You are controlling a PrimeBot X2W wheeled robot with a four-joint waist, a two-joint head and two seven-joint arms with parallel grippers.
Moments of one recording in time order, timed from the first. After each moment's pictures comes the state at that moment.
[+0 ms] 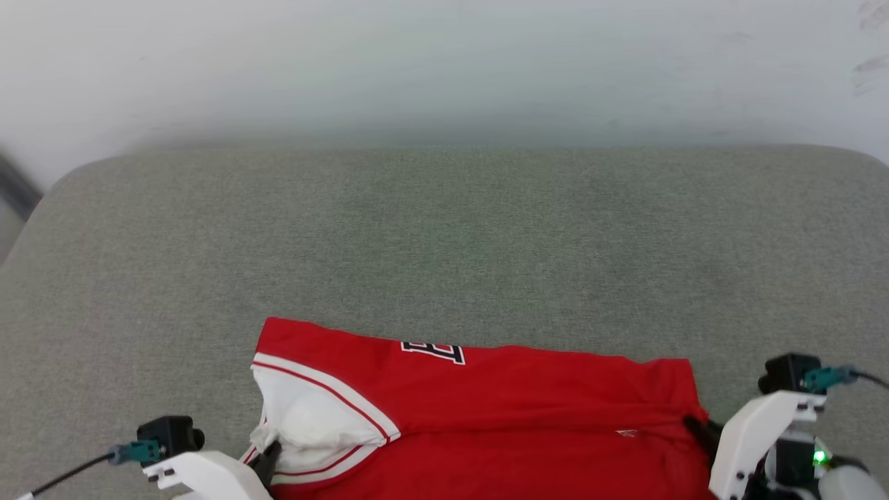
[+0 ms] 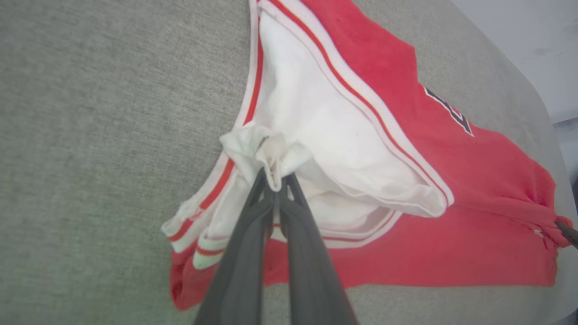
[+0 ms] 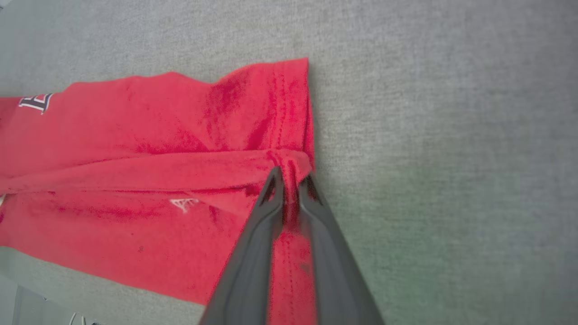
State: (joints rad) left arm -0.06 0.48 -0.43 0.24 -1.07 0.15 0.13; right arm -0.18 -0.21 0.03 0.43 0.50 0.13 0.51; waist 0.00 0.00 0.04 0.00
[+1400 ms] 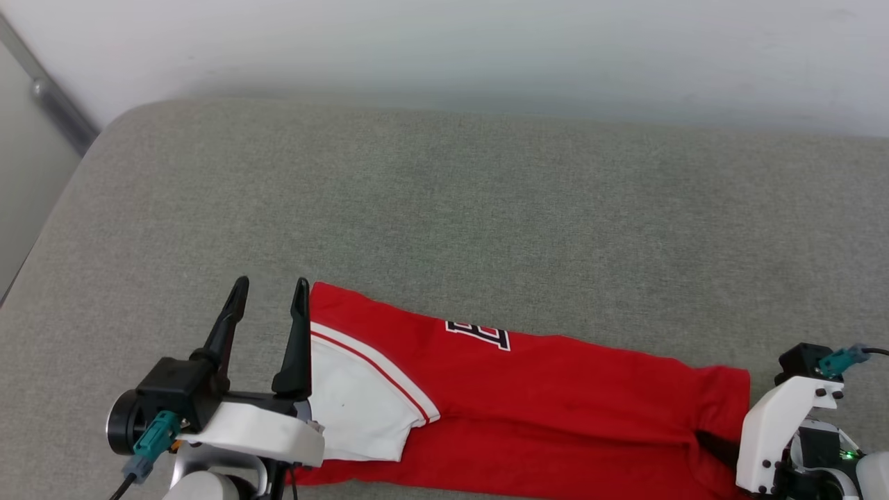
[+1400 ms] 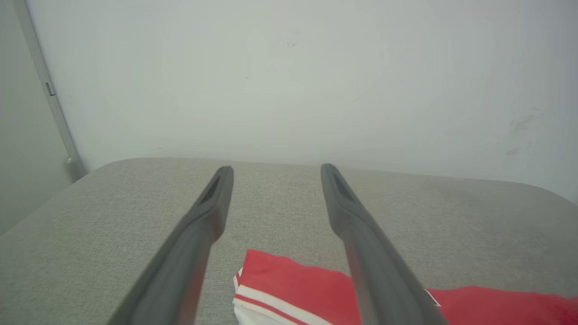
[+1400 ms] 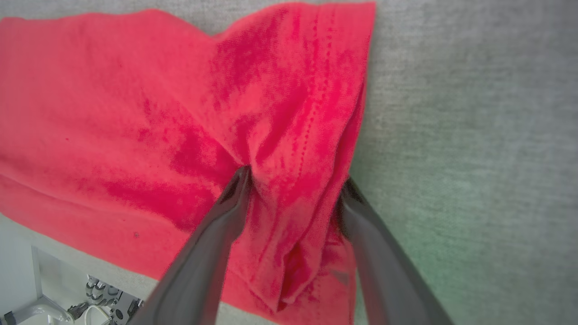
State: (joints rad) left arm -0.14 0.46 -0.47 -0.11 -0.59 0.32 -0.26; right arm -0.14 -0.20 -0.06 0.34 0.48 0.13 0.83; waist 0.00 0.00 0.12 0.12
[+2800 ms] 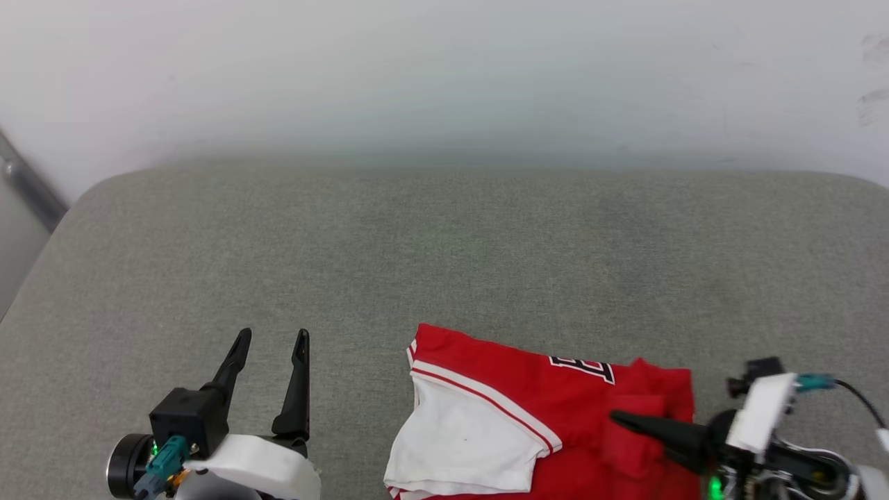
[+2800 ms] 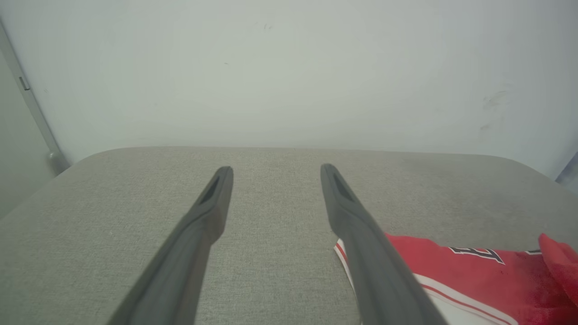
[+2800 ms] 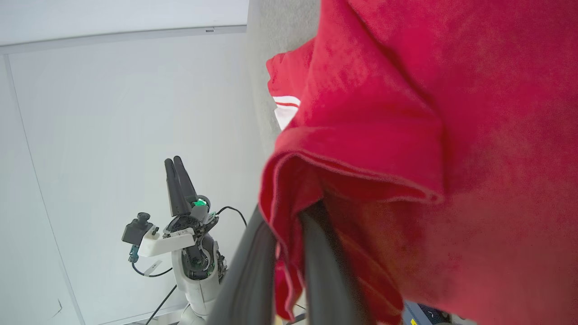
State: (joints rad) left arm -0.05 0.49 -0.50 -0.12 -0.61 0.37 -0.19; right arm -0.25 -0.05 -0.32 0.52 1.19 0.13 1.17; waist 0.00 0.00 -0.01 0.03
